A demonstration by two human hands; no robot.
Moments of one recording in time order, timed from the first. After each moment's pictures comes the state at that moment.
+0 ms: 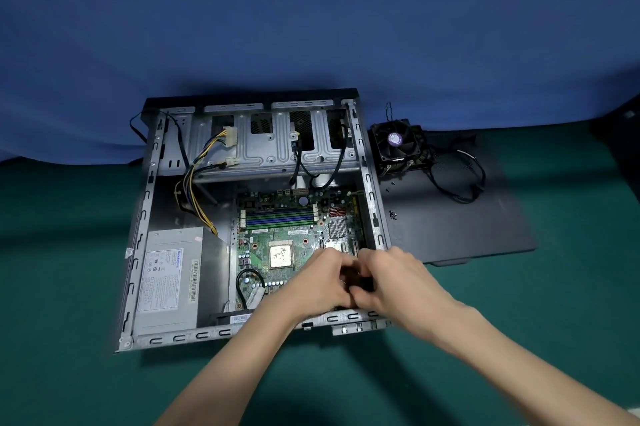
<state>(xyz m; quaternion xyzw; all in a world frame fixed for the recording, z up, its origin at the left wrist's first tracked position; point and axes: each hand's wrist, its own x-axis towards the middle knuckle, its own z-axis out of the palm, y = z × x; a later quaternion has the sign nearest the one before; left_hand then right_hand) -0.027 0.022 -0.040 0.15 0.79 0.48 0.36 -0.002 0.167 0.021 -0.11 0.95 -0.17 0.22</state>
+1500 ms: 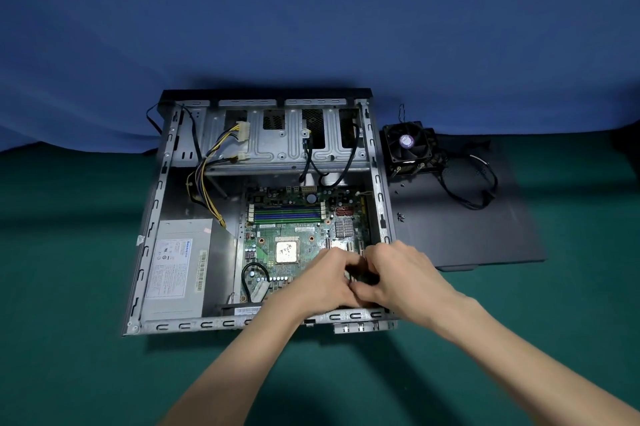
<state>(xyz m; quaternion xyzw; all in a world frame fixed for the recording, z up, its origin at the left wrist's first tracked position) -0.026 0.024 -0.043 0.13 0.80 0.48 0.34 -0.016 0.169 0.019 -0.13 0.95 -0.14 0.24</state>
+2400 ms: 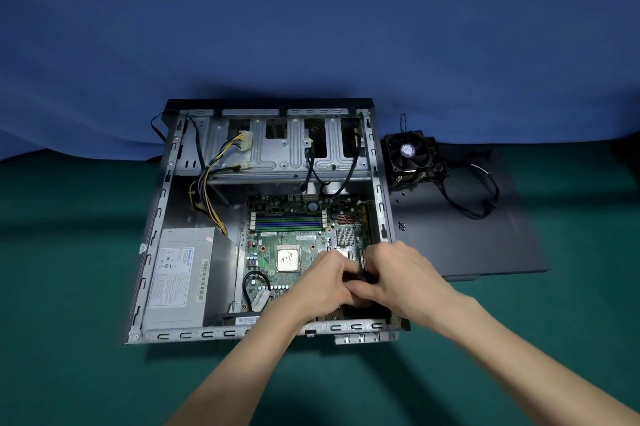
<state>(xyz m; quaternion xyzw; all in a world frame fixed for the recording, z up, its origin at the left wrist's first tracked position) -0.032 0.023 -0.031 0.10 0.79 0.49 0.35 -0.027 0.166 0.024 -0.09 0.95 -0.16 0.24</state>
